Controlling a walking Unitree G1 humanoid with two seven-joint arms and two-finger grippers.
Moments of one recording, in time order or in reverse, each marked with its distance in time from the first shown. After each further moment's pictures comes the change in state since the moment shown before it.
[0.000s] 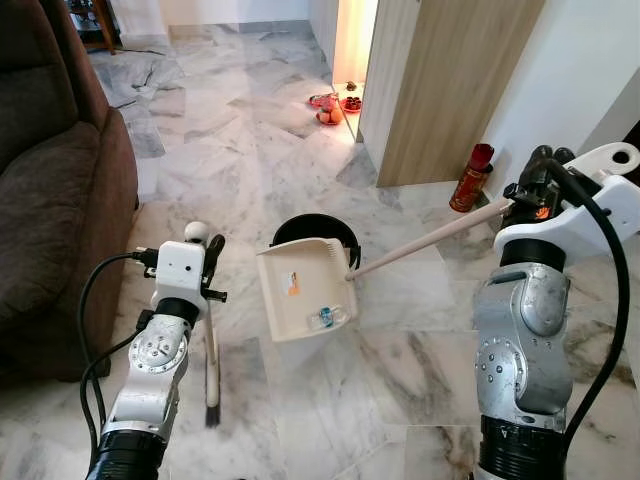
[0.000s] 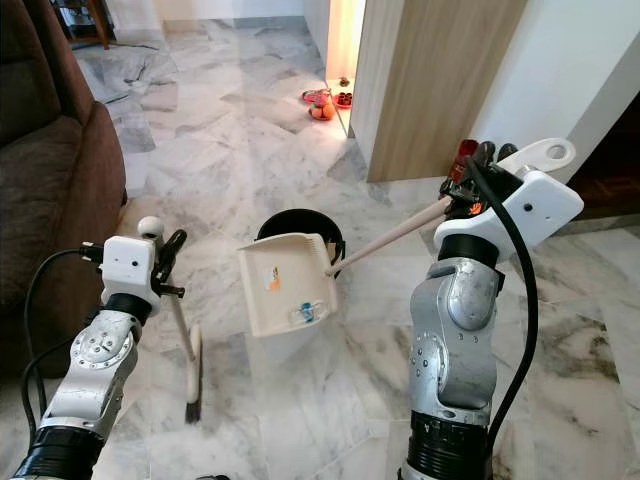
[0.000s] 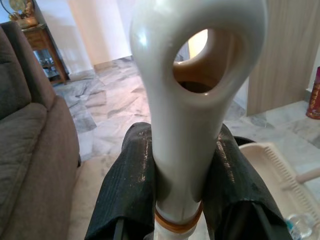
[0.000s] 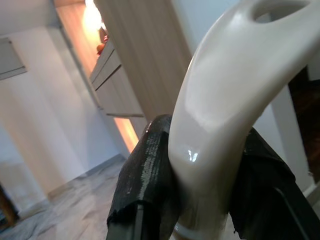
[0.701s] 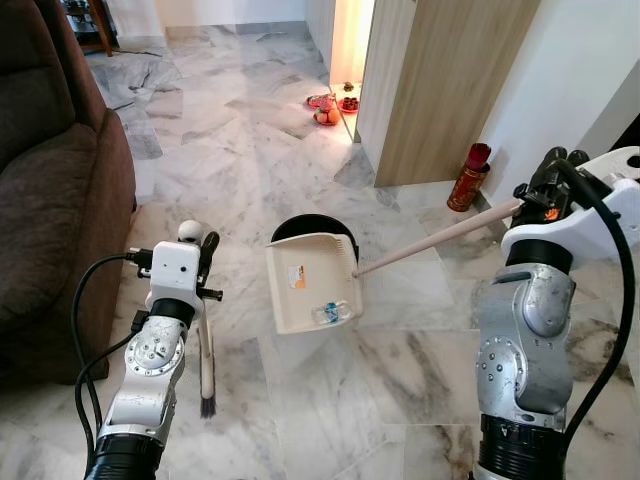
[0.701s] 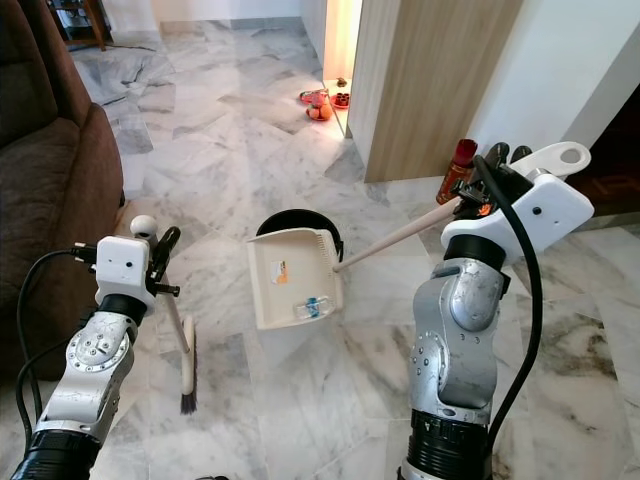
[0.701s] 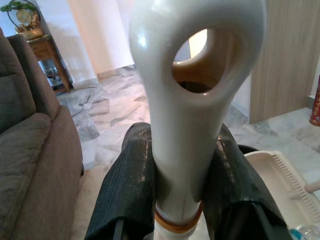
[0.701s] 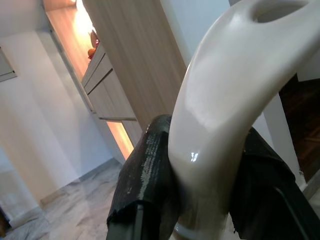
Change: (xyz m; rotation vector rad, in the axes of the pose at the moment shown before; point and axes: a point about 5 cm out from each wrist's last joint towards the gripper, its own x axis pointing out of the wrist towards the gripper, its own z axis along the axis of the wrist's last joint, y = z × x) left arm 0.000 0.001 0.006 0.009 -0.035 0.018; right arm 0.000 -0.002 -0.001 0.001 -0.006 -0.018
